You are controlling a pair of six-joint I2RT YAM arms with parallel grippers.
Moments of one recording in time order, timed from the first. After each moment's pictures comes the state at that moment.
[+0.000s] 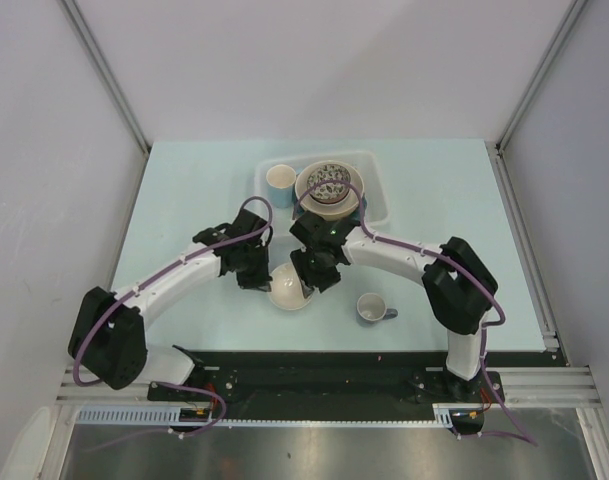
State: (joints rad) left arm -0.55 1.37 0.94 -0.76 0.06 -0.64; right arm 0.90 1.88 1.42 -0.74 -0.11 0.48
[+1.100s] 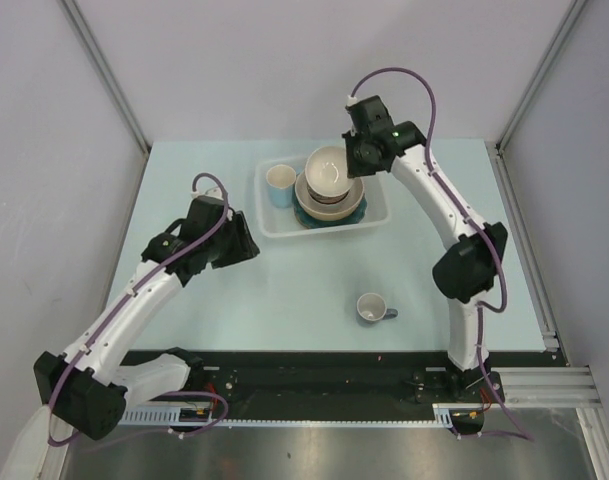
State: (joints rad) left arm -0.44 1.09 1.03 -0.77 -0.07 -0.64; right arm 0.51 1.97 2.11 -0.98 0.10 0.29
